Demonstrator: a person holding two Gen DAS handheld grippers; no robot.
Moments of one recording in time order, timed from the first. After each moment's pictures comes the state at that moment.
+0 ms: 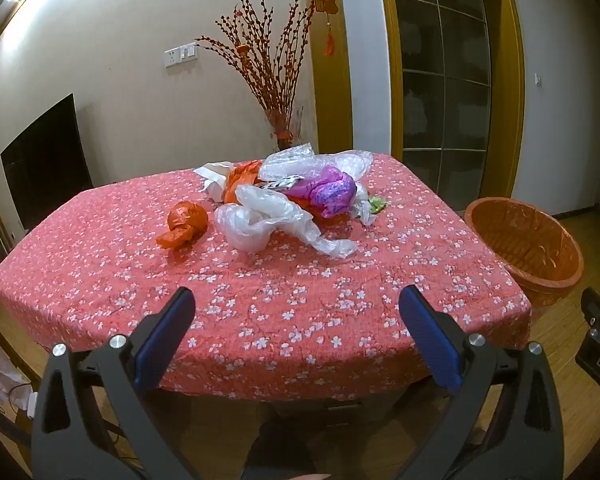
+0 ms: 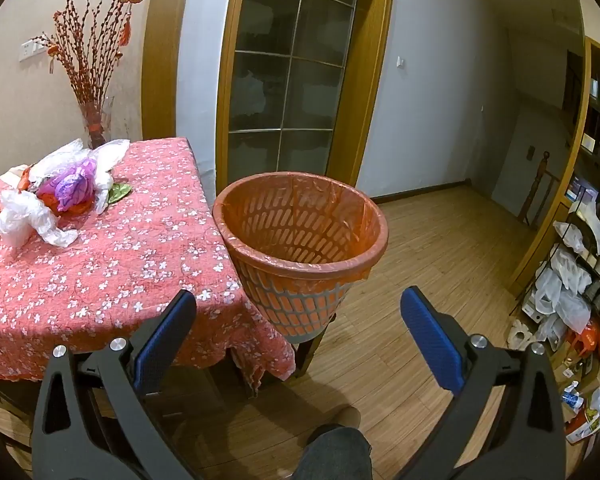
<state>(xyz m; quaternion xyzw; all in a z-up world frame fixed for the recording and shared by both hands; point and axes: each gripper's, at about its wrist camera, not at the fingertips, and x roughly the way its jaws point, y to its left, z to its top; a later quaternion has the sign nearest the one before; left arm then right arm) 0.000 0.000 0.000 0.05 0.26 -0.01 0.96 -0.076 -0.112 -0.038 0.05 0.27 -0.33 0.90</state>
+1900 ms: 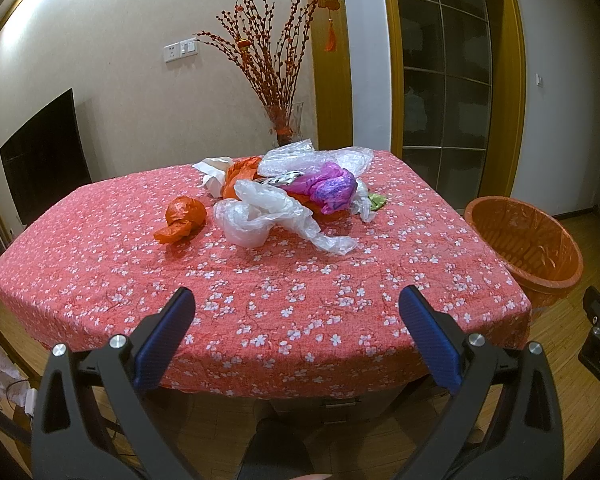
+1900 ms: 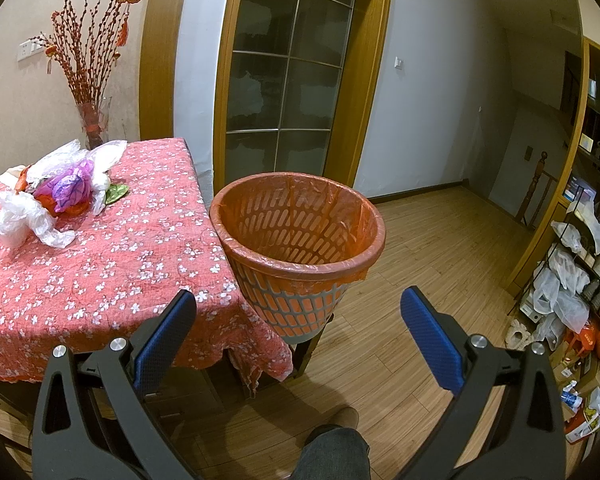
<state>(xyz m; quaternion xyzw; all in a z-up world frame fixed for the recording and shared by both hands) 0.000 0.000 0.000 0.05 0.26 -0.02 0.96 -0.076 -0.114 -0.037 0.05 0.26 -0.33 0.90</state>
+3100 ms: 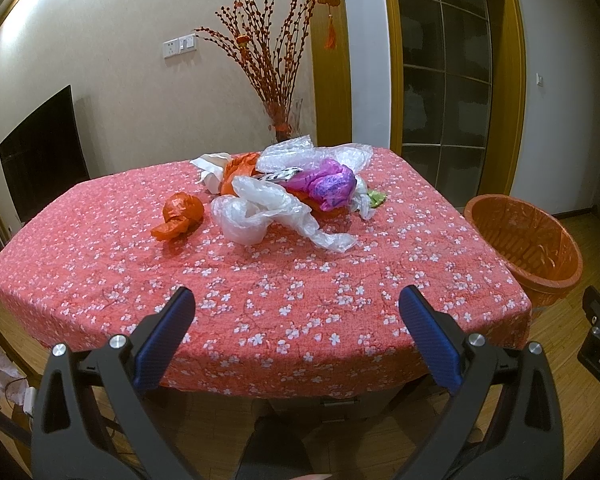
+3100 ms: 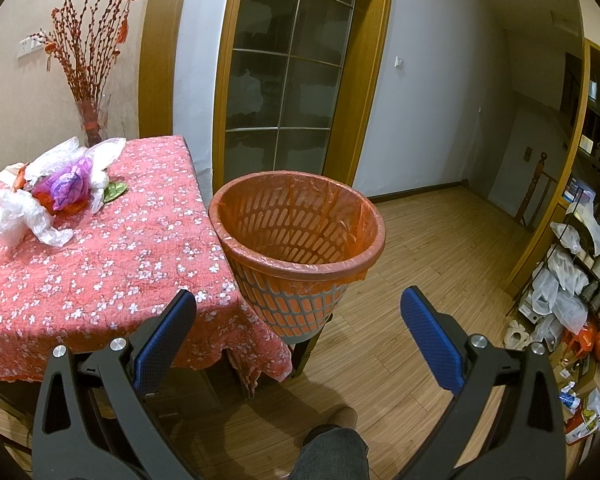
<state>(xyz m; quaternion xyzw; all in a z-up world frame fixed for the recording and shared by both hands) -0.002 -0.001 -0.007 0.05 0.27 -0.02 0.96 -0.073 -0.115 -0.039 0.04 0.27 -0.33 0.90</state>
